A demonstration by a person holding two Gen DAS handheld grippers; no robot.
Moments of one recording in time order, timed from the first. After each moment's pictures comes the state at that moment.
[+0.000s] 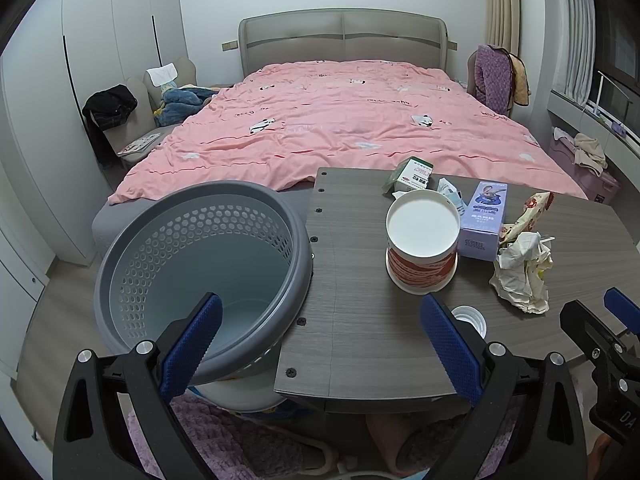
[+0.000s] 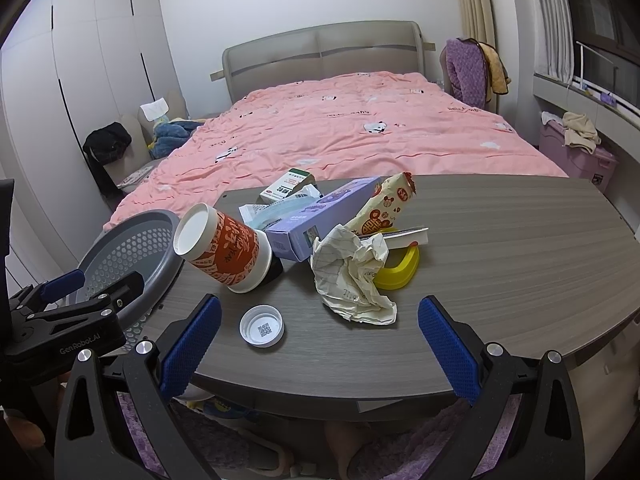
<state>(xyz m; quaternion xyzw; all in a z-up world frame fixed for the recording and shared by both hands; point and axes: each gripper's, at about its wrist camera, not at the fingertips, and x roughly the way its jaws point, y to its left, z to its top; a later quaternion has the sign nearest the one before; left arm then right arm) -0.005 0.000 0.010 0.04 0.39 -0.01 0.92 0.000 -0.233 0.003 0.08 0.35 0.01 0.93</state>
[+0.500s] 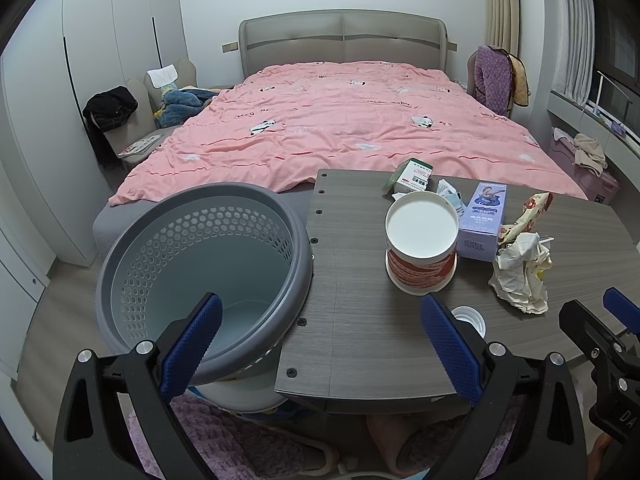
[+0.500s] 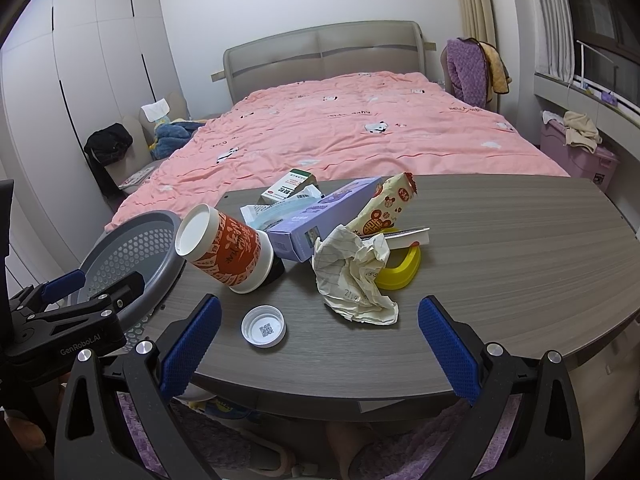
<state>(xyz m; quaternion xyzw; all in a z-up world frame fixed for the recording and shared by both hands) -0.006 -0.001 0.009 0.04 0.39 -0.01 0.92 -0.002 -0.234 0.004 0.08 0.35 0.02 0.93</state>
